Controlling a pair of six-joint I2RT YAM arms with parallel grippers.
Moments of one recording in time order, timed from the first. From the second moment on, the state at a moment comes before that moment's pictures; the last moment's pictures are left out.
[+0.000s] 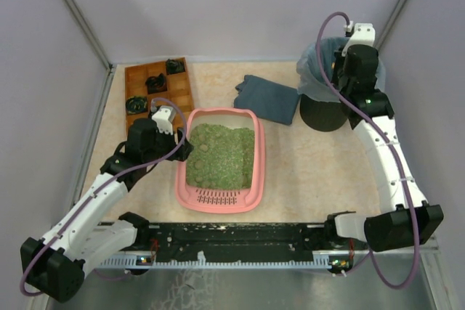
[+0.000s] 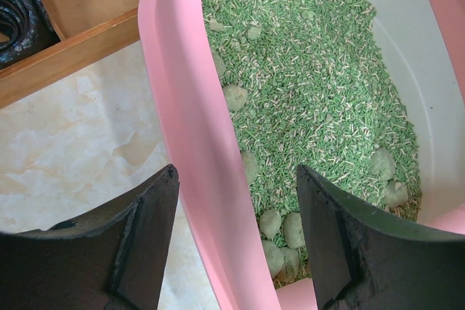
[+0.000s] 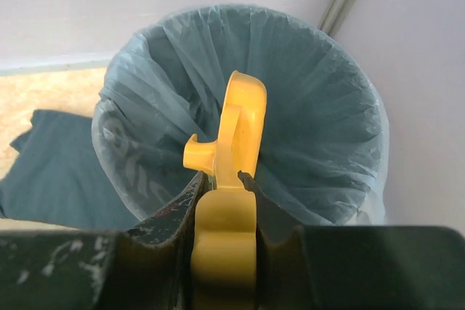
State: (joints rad) left arm -0.43 0.90 0.70 -0.36 0.08 -0.21; right arm 0.15 1.26 1.41 -0.40 0.34 0.03
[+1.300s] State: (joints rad) left arm -0.43 0.90 0.70 -0.36 0.08 -0.21; right arm 0.32 1.03 1.20 -0.18 -0.54 0.43
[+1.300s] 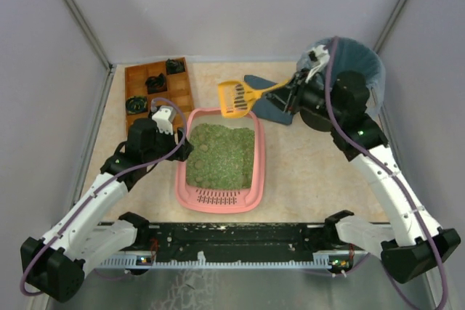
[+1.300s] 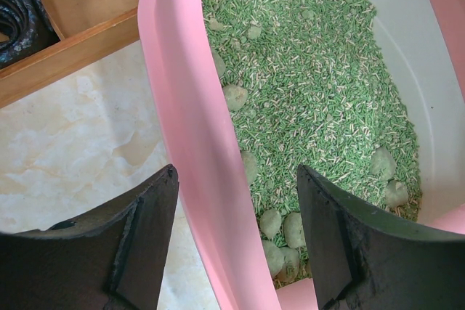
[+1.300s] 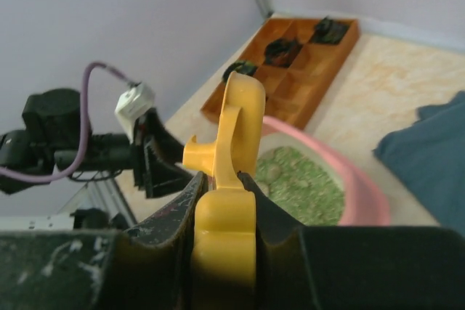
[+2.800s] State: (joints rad) left arm -0.43 1.03 0.70 -0.36 0.13 -0.19; right arm 0.83 1.54 1.26 -0.50 -0.07 0.61
